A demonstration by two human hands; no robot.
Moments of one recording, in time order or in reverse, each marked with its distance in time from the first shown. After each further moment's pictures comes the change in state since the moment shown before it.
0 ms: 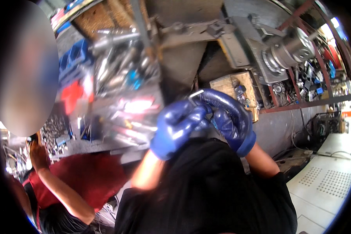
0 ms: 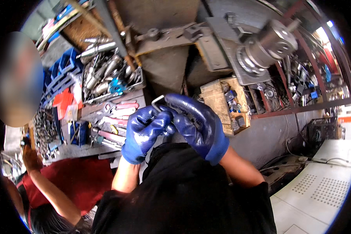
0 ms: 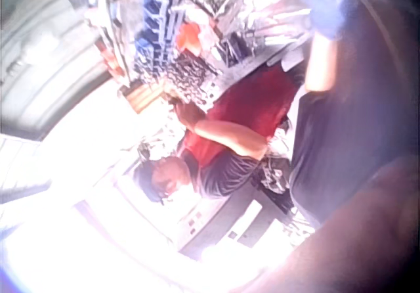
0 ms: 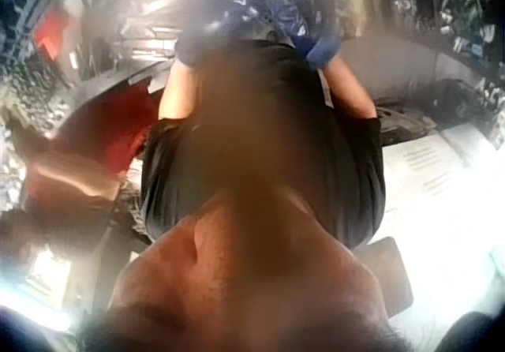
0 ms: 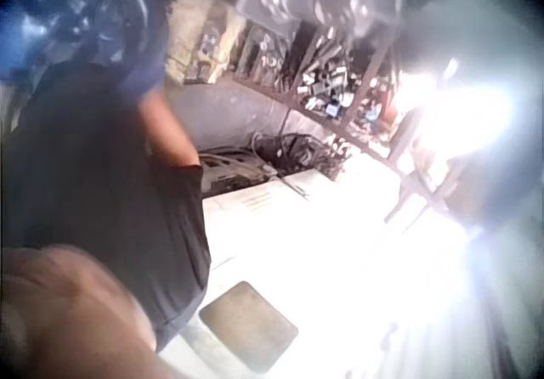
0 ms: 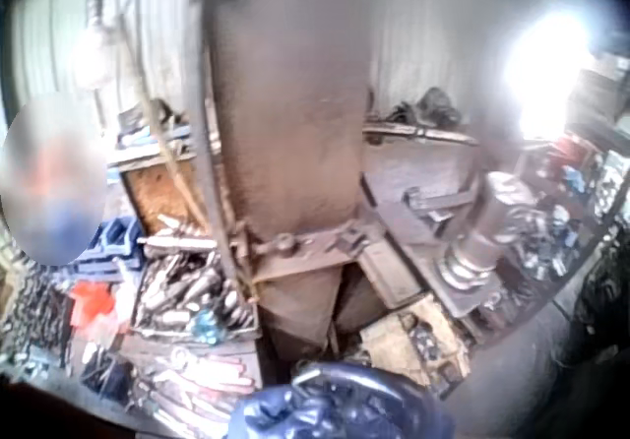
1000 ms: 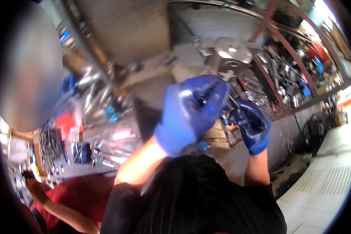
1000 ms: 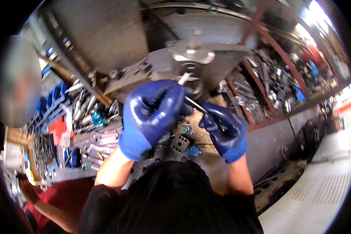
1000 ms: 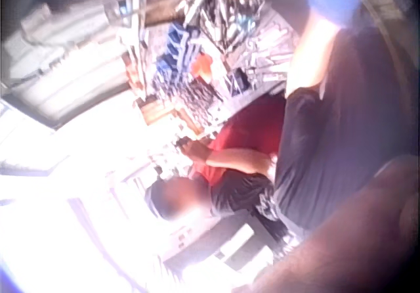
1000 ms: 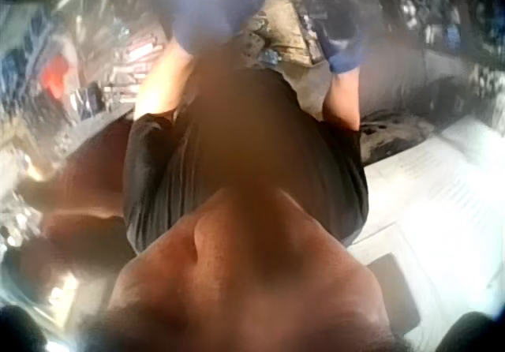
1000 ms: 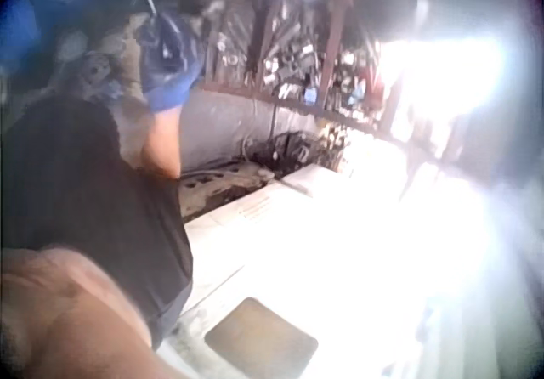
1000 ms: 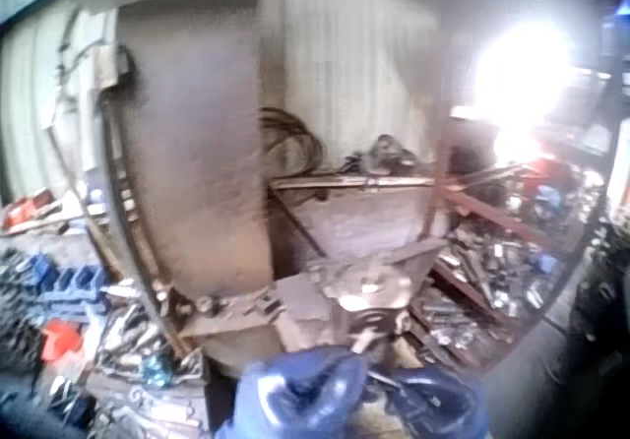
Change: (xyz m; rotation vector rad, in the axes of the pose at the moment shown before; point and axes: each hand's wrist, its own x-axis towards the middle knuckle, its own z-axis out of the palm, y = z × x) left_hand 0.111 0.085 0.153 0.240 -0.075 0.219; right_hand -0.028 0.003 -0.159 -0.366 0.433 -0.195
